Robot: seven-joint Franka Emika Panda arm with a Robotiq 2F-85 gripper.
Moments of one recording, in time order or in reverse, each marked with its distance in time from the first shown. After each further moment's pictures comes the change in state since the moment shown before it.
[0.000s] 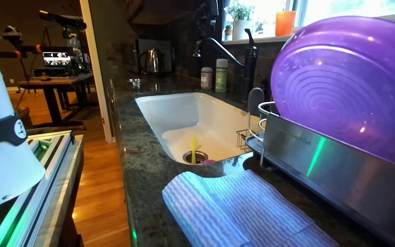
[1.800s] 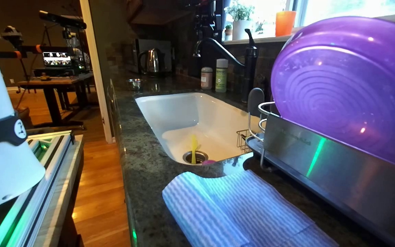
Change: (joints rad) arm -0.015 0.144 0.064 0.109 0.102 0.188 -0.336
